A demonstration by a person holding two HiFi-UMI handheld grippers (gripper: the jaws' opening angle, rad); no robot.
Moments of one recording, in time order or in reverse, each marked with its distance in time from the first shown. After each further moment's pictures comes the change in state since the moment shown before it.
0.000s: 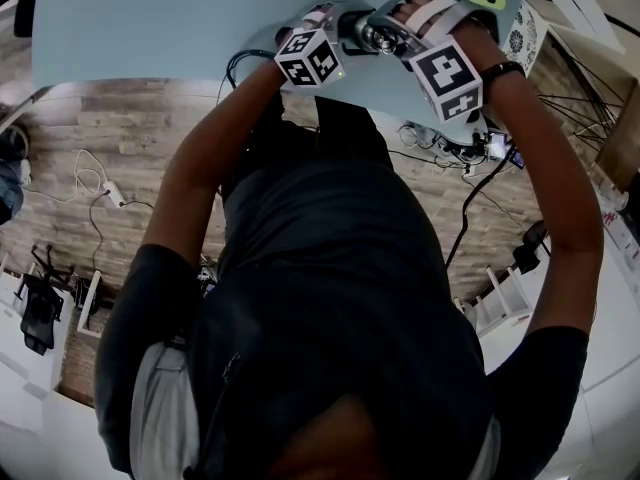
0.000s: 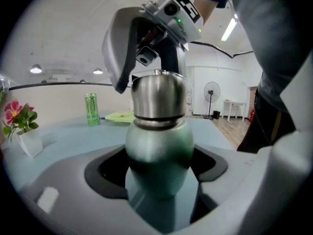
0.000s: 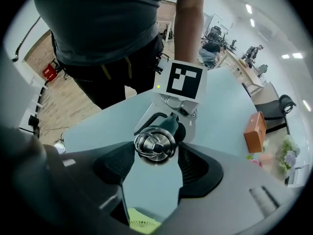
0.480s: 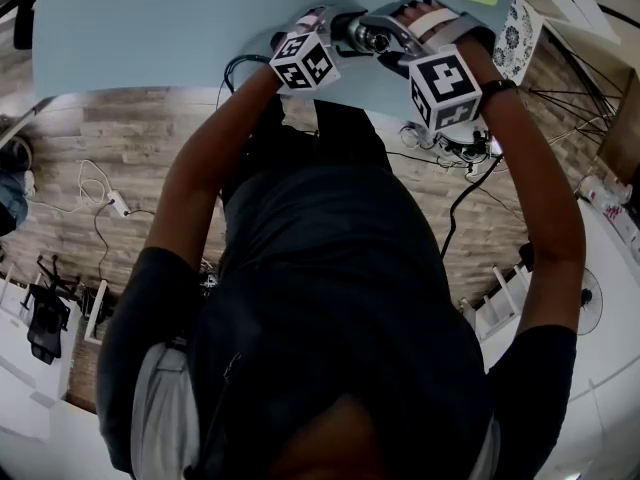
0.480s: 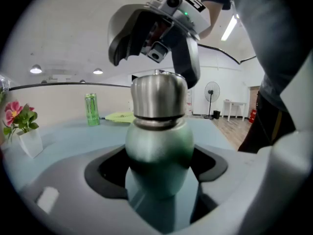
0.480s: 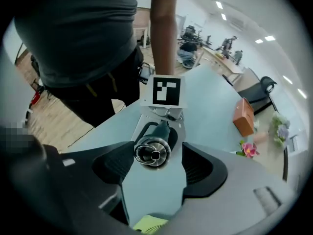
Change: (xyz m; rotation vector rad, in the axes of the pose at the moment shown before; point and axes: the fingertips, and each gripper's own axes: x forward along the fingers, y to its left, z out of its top) left arm -0.001 0.000 -0.001 0.001 0.002 0.002; right arm -0.018 -0.008 0.018 0.241 -0.065 -0.083
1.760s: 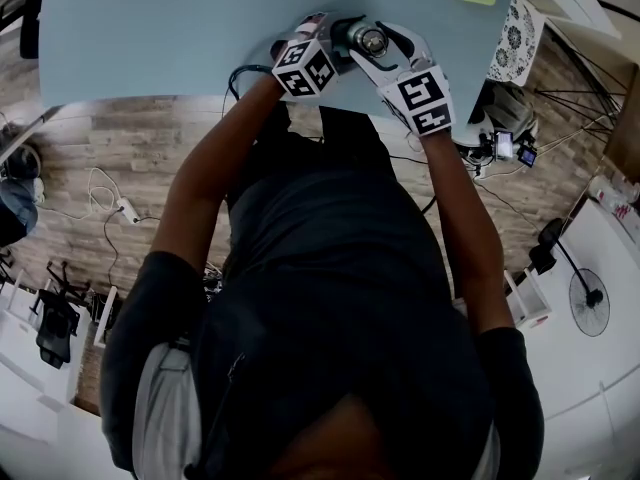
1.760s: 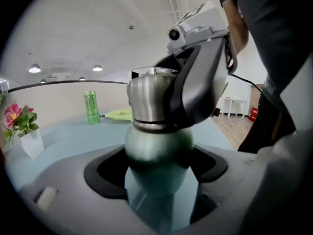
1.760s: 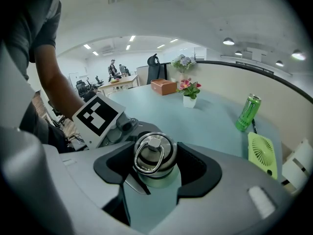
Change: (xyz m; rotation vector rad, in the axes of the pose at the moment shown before) left arm 0.000 0.000 -0.001 -0.002 0.047 0.002; right arm 0.020 -0.023 -0.026 1.255 -0.395 -0.488
